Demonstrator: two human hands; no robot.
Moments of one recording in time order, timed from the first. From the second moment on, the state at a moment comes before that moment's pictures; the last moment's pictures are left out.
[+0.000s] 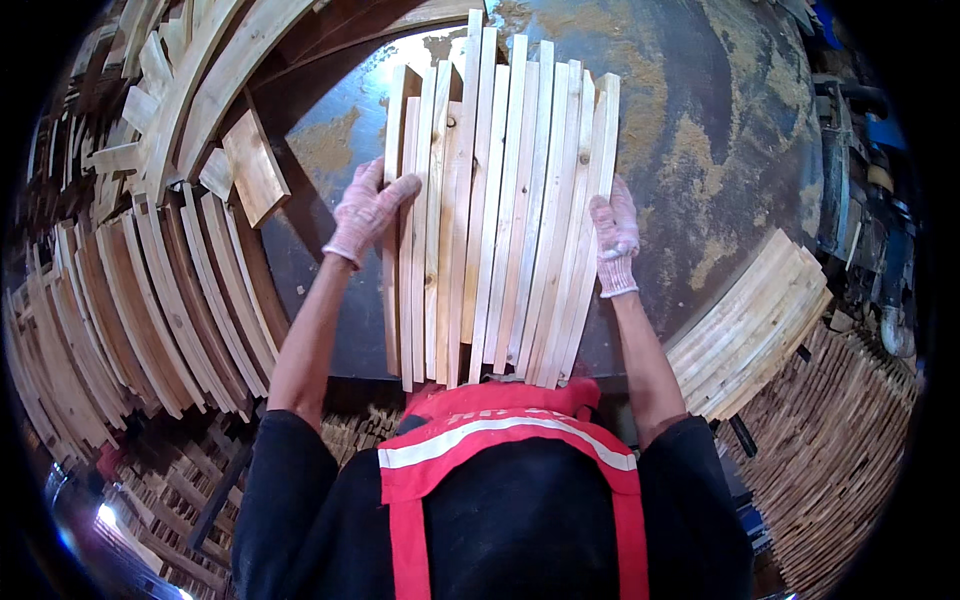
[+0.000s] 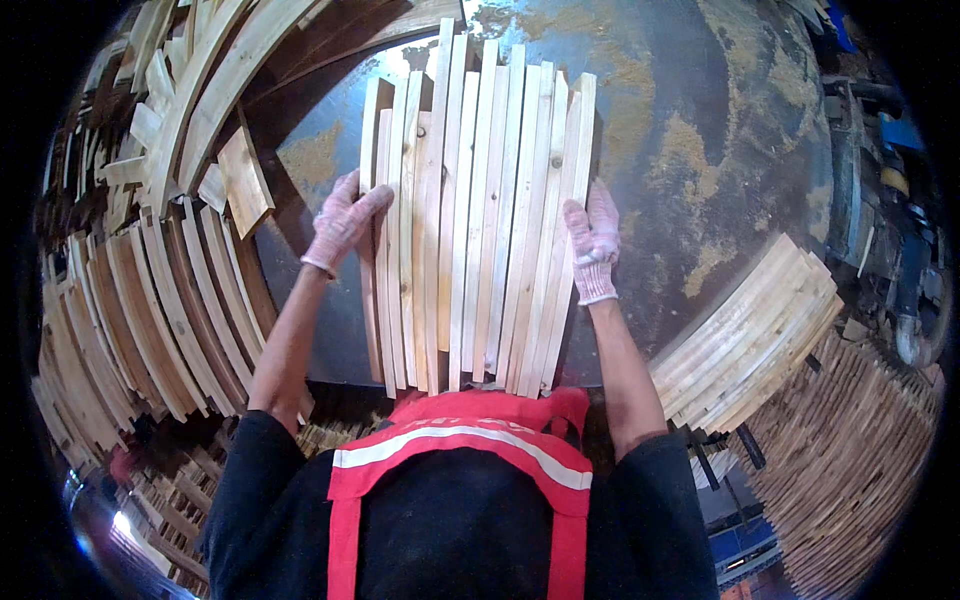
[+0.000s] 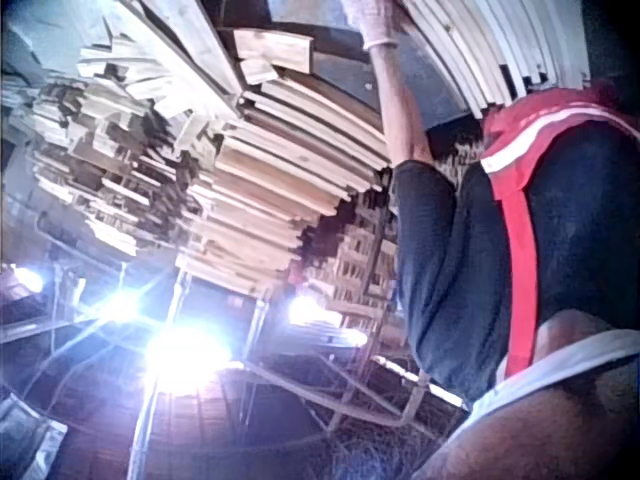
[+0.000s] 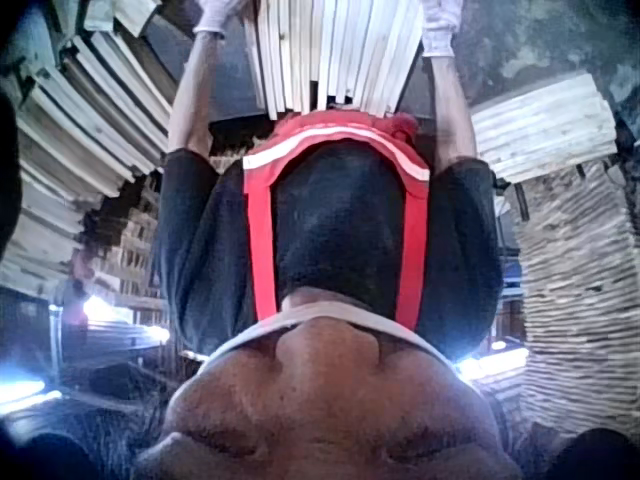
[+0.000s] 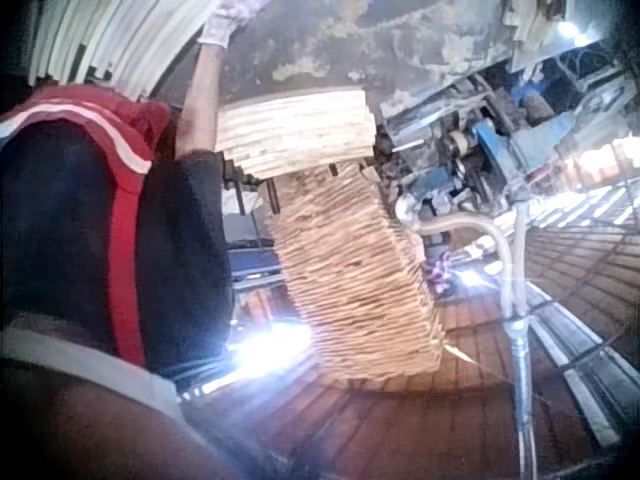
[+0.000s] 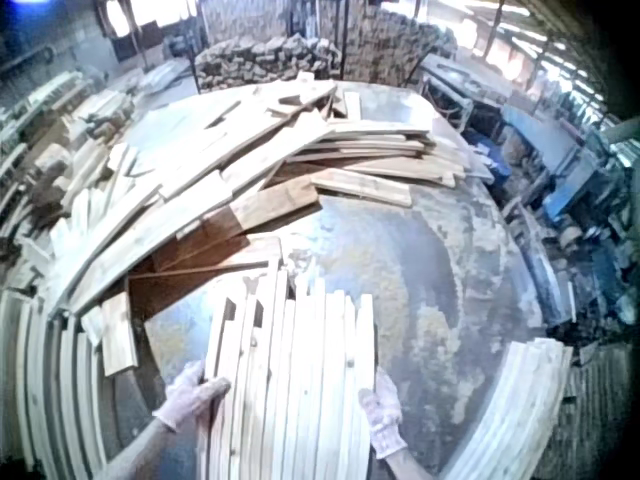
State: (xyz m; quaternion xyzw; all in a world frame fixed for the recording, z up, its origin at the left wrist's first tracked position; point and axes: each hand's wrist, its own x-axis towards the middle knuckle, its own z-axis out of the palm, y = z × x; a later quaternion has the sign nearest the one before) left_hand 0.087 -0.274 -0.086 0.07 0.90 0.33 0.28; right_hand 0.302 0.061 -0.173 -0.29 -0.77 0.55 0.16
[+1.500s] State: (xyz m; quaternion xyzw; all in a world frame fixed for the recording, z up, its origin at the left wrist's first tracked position) left_hand 0.312 -0.496 0.061 0.05 0.76 0.47 0.44; right_hand 0.564 0.062 -0.102 -0.39 -0.78 0.49 -0.03
